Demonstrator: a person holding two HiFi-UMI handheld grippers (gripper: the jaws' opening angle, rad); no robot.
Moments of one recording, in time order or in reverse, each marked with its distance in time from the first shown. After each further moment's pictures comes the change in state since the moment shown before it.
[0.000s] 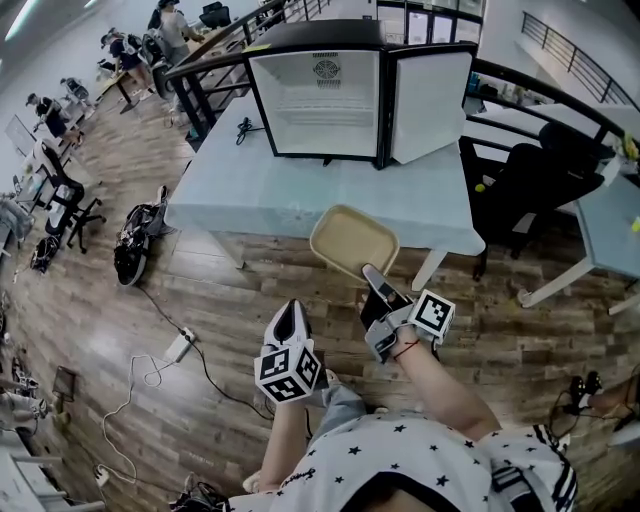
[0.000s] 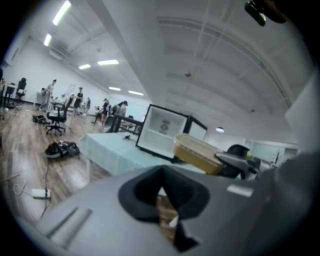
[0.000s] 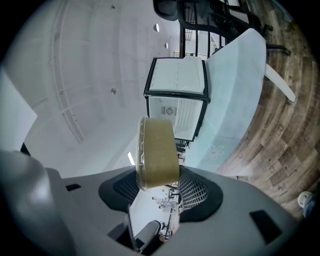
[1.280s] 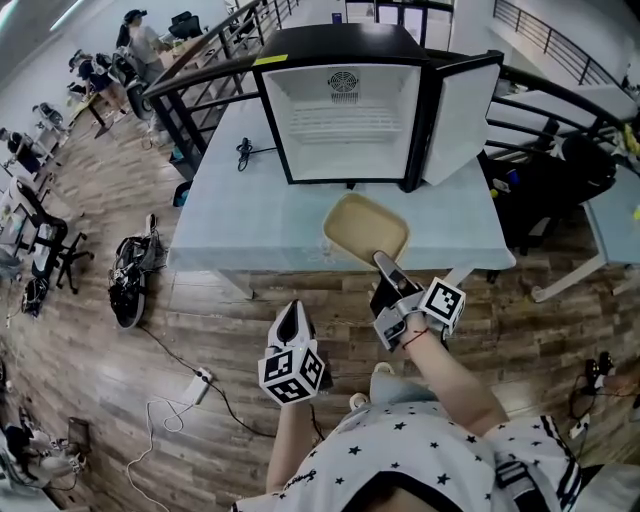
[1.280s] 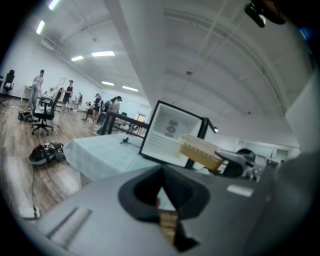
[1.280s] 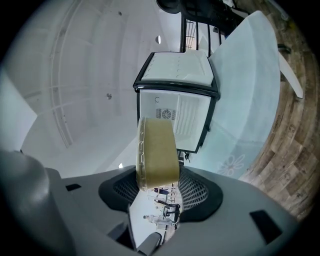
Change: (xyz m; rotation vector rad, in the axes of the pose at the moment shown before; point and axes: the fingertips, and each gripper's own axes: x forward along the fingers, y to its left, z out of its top) left arm 0.137 0.131 0.075 0.005 0.026 -0.101; right arm 0.184 -0.024 0.024 -0.020 -0.161 -0.066
